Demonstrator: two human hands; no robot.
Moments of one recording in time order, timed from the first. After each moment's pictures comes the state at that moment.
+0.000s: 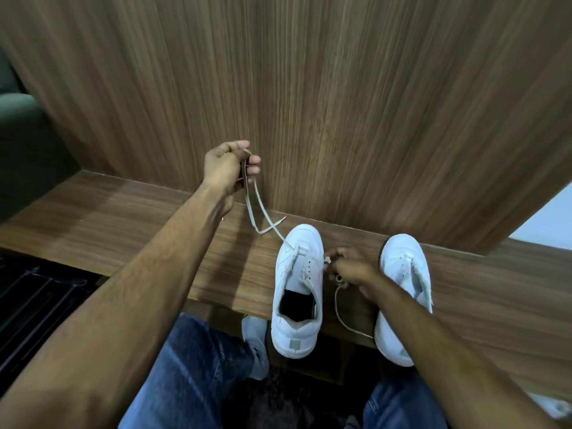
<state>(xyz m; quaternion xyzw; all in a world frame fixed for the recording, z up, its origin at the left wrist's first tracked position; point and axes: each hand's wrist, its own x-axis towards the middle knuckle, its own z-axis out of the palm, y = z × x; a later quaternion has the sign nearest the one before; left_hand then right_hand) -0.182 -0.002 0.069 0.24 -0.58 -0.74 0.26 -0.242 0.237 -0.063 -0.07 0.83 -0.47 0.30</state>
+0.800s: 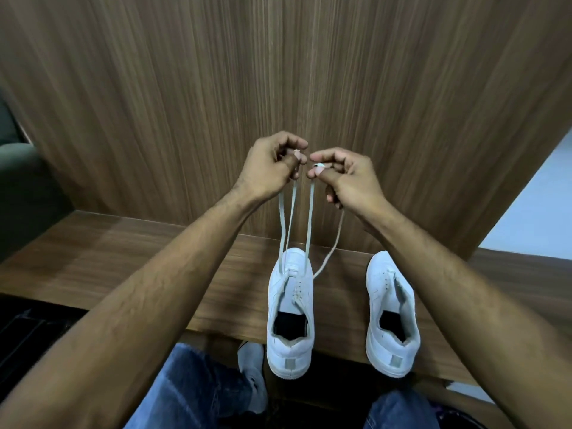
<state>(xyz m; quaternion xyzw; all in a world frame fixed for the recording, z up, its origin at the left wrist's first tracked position) -0.192 0.062 0.136 -0.04 -0.80 -0.53 0.28 -0.226 0.217 0.137 -0.28 0.72 -0.63 0.02</state>
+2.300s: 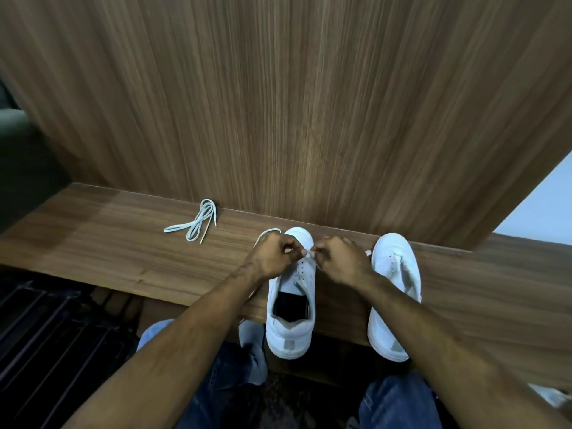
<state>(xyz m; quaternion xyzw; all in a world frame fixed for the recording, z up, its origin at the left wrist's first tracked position) -0.181 0.061 -0.072 0.04 -0.89 -0.45 0.07 -0.229 0.238 -0.029 -0.34 0.92 -0.18 0.05</state>
